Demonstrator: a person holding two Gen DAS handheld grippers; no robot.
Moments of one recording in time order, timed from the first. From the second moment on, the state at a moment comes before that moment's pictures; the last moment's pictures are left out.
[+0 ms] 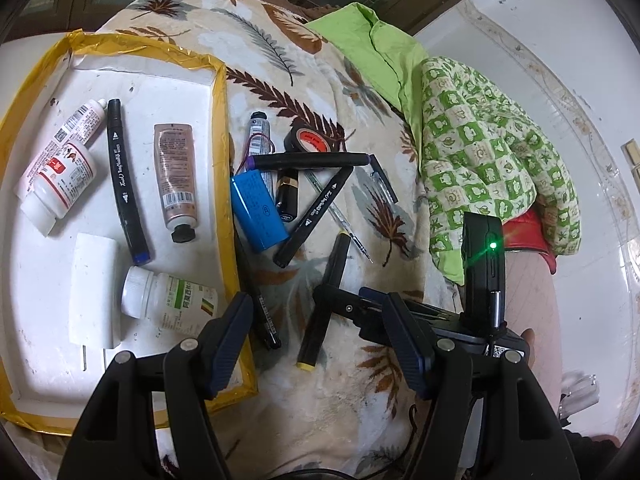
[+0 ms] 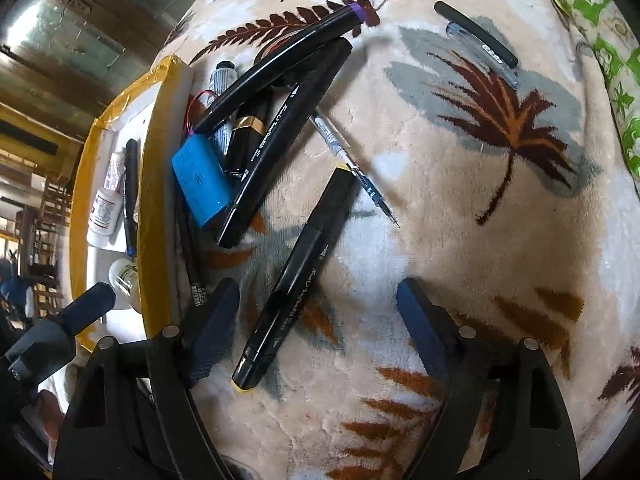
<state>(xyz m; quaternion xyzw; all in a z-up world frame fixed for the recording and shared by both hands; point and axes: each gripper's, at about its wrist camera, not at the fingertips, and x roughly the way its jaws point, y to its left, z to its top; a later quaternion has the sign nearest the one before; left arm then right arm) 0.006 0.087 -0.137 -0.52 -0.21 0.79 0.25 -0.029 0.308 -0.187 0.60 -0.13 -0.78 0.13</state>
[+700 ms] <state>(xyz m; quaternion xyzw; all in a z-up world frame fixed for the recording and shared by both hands) 0.003 0.086 -0.142 -0.53 -0.21 0.79 0.24 -0.019 0.299 -0.175 0.58 -0.10 -0.80 0.10</state>
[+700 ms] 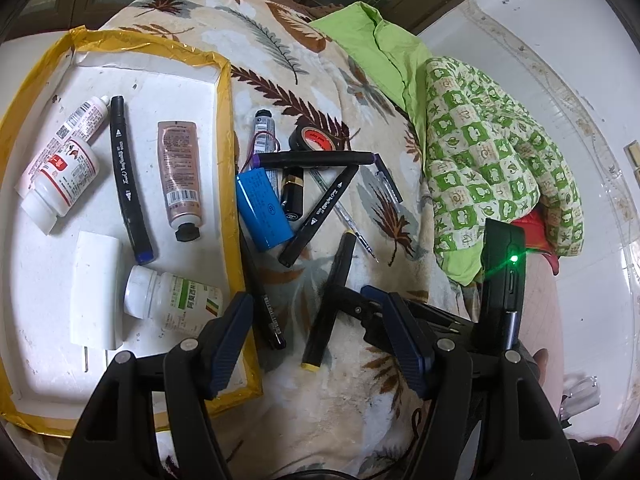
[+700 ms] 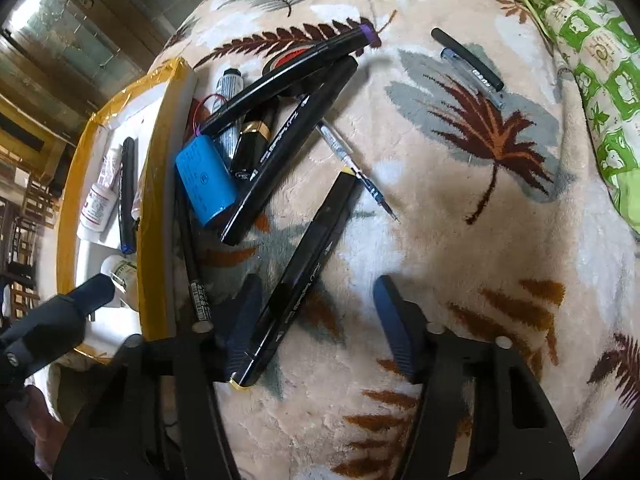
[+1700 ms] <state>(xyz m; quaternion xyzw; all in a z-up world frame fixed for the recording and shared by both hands) -0.004 0.059 -0.147 -0.52 -0.28 0.77 0.24 -0.008 0.316 -0.161 0.57 -0.12 -0.80 0.10</state>
